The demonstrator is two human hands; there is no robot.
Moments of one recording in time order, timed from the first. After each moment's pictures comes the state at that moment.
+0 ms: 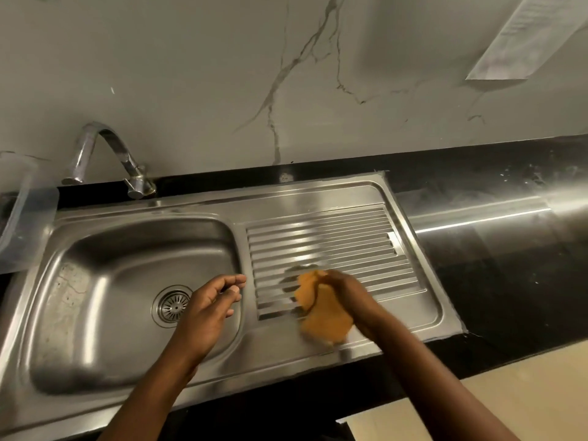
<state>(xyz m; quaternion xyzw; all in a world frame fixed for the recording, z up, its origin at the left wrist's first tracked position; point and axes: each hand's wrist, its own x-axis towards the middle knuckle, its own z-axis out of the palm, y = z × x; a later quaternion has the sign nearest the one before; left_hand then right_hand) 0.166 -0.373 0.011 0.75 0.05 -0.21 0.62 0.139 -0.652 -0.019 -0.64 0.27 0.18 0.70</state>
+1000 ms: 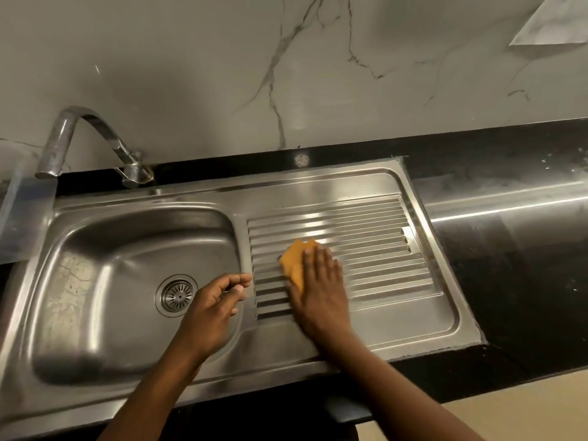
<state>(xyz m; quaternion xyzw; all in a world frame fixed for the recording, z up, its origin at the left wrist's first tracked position) 0.178 -0.397 -0.007 0.77 0.07 -0.23 0.59 0.157 -0.613 -0.115 -0.98 0.08 0.06 0.17</state>
